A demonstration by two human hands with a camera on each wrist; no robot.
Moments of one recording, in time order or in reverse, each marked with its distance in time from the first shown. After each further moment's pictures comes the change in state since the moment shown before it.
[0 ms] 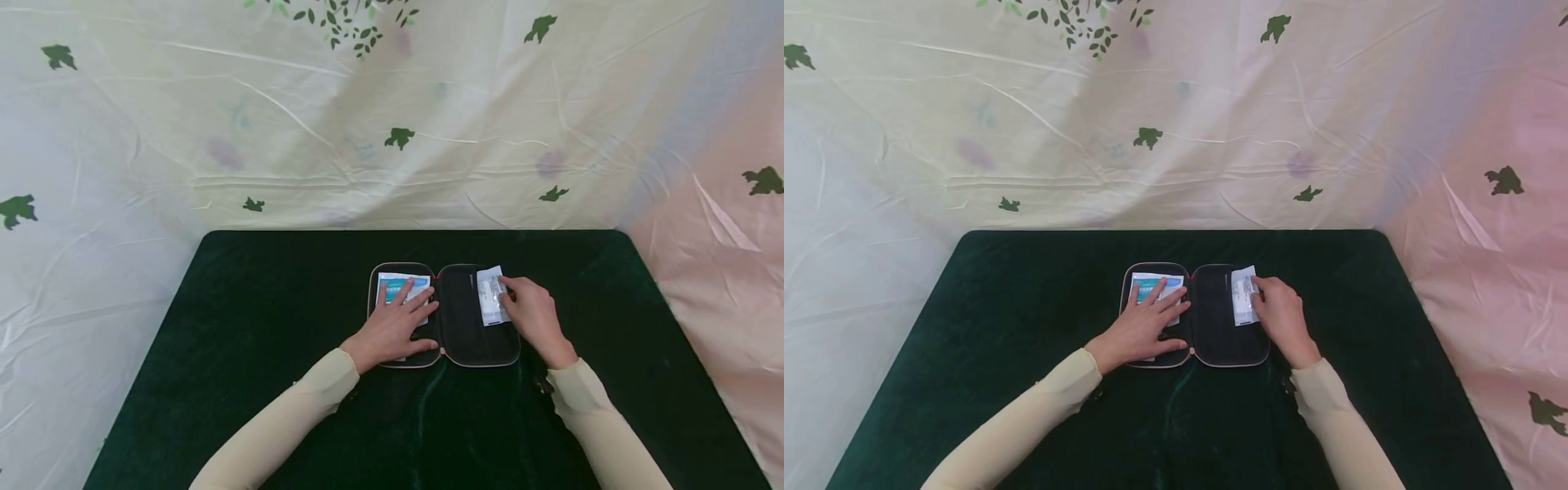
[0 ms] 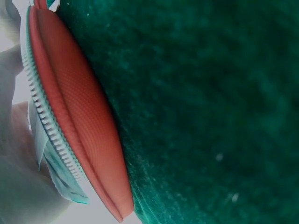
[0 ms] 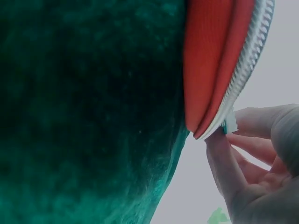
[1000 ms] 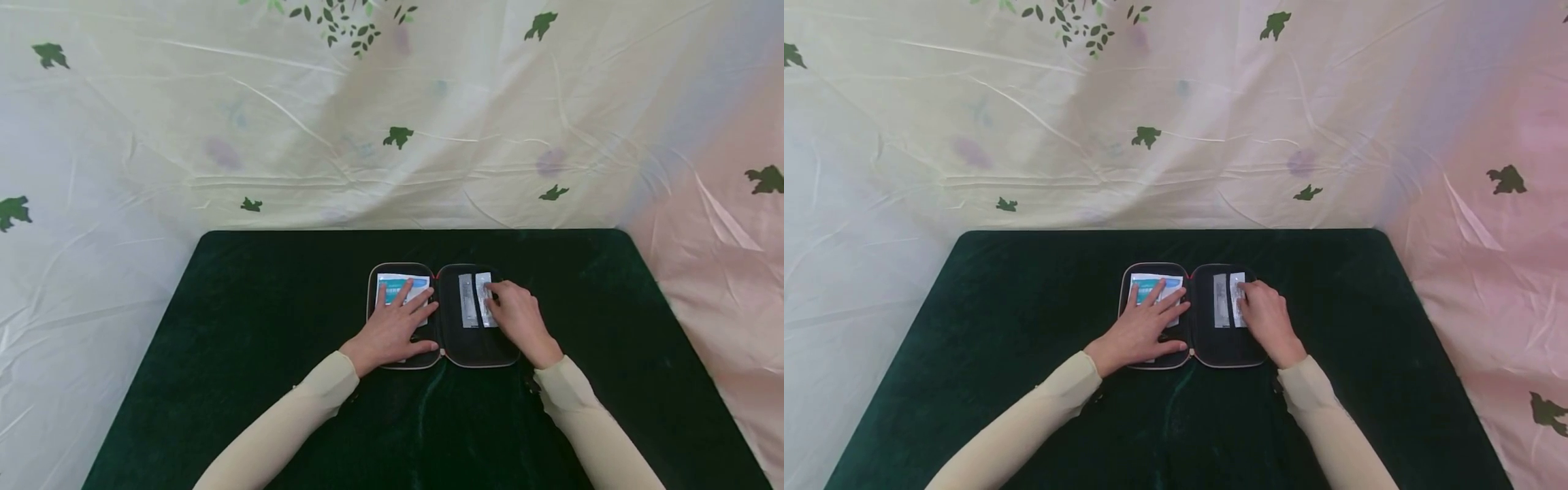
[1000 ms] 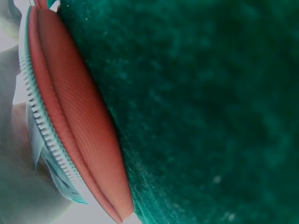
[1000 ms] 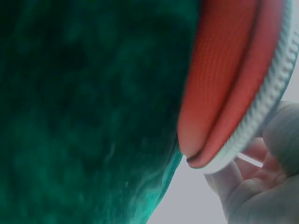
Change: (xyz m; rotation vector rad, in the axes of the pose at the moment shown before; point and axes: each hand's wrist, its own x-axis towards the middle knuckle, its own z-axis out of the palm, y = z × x) left_hand 0.001 0.001 0.003 -0.025 -0.004 -0.011; right_hand 0.005 -0.010 0.016 -0.039 -0.078 -0.047
